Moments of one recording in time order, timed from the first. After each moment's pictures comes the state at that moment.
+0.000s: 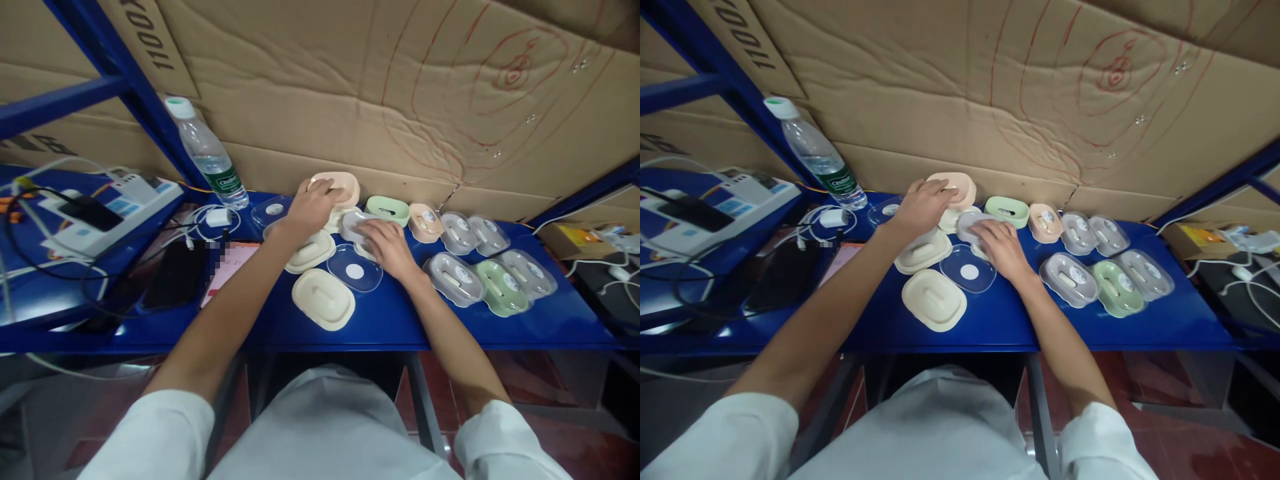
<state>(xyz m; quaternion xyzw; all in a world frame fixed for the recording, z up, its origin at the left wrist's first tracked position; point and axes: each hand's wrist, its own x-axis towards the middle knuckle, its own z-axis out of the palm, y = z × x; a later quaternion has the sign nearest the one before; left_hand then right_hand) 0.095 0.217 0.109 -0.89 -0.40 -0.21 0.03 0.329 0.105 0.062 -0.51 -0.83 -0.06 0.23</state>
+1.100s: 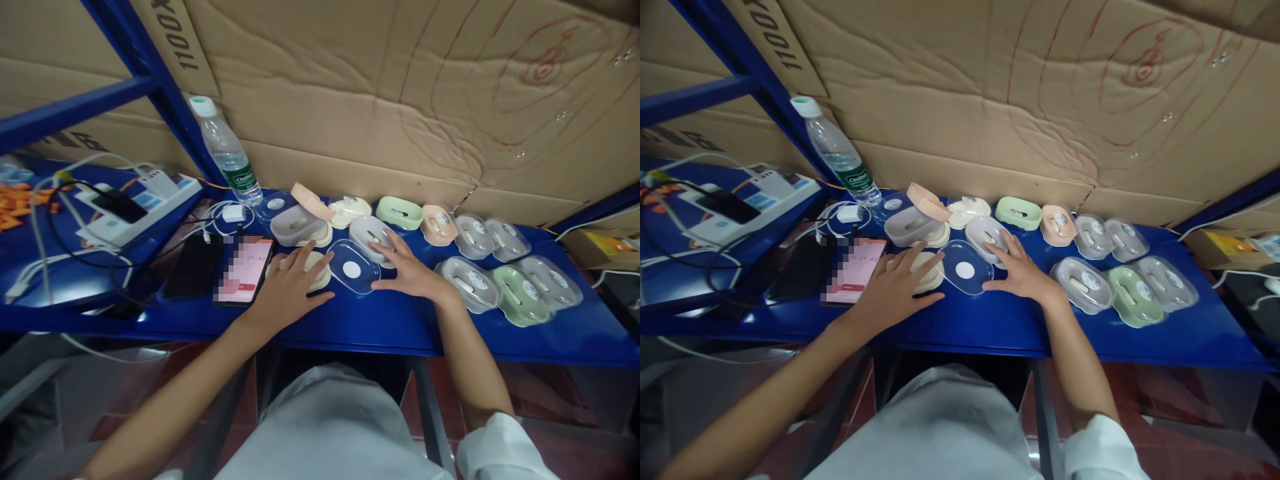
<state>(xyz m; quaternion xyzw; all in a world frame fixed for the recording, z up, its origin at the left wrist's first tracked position) 0.015 0.067 0.058 -0.89 -0.43 -0.14 0.05 0.342 0.070 0.064 -0.57 -0.79 0.19 0.12</state>
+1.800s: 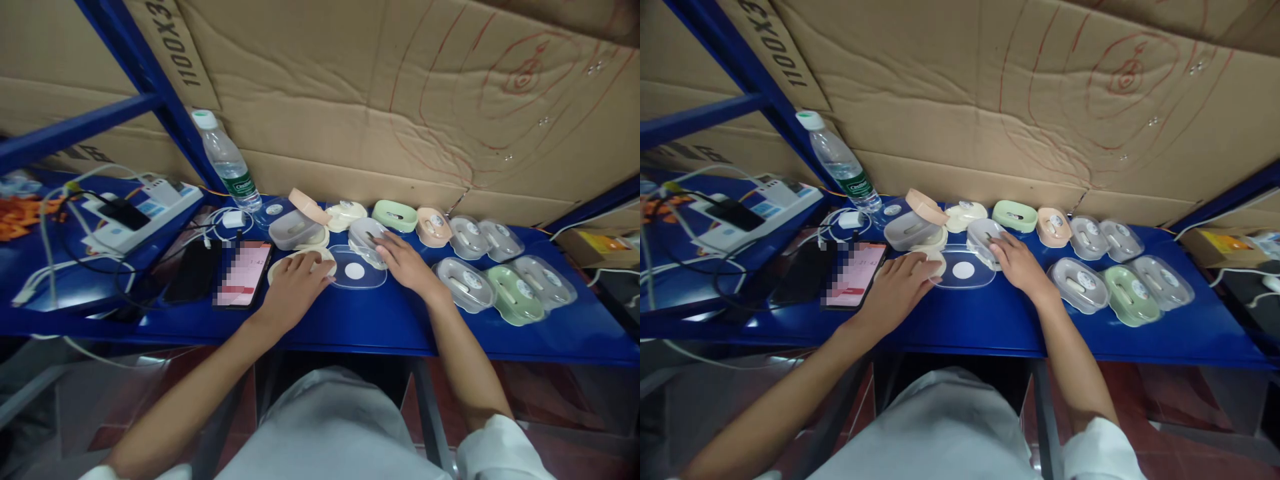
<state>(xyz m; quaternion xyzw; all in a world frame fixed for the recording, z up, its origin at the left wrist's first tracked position) 0.032 0.064 0.073 -0.89 -0.43 -0.14 0.07 0.337 0.082 0.062 -0.58 -0.78 0.11 0.21</state>
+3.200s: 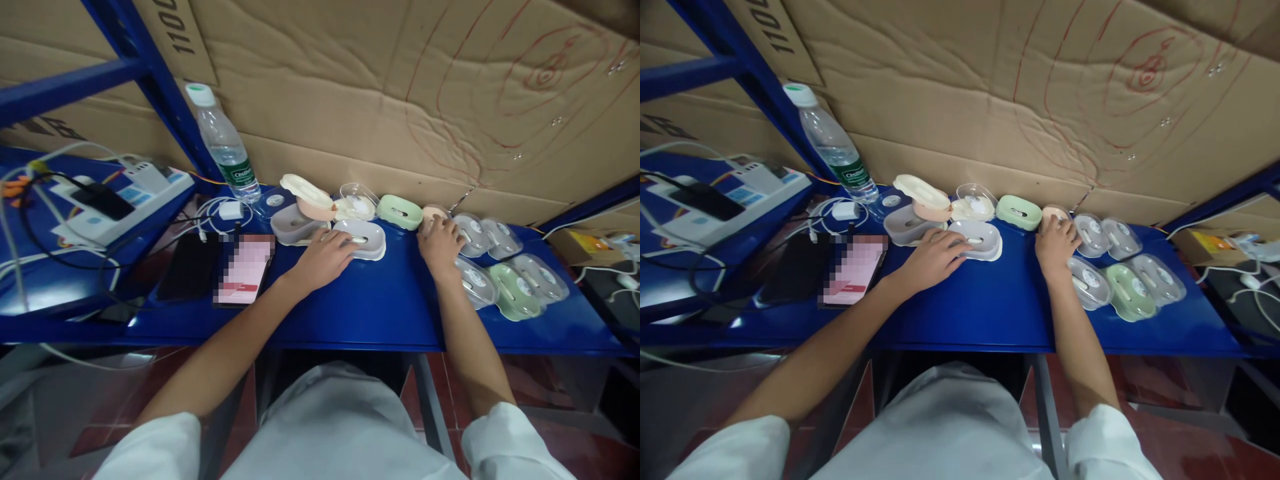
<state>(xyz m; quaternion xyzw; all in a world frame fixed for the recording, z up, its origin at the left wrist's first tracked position) 0.060 0.136 0.048 -0.94 -0.29 -0.20 0.01 0.379 0.117 0.044 -0.84 -0.51 -0.14 0.14</state>
